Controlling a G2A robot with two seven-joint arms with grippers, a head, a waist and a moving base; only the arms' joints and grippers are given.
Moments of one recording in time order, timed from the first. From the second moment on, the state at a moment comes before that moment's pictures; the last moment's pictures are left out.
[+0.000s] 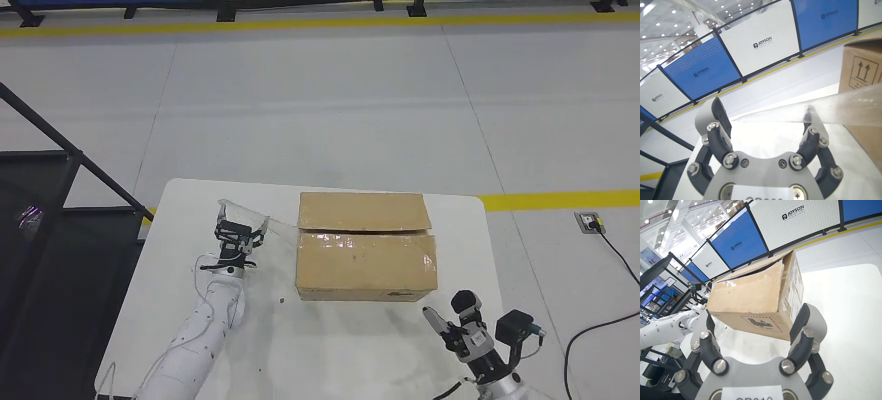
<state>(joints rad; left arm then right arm) 0.68 -1.38 -1.07 -0.59 1.40 0.26 0.70 -1.66 -1.23 1.55 -1.82 -0.87 -0.44 -0.12</state>
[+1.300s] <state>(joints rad) 1.30 -1.23 -1.39 -1.28 1.47 -0.11 0.64 -1.35 -1.20 1.61 -1.51 -0.25 -0.74 0.25</state>
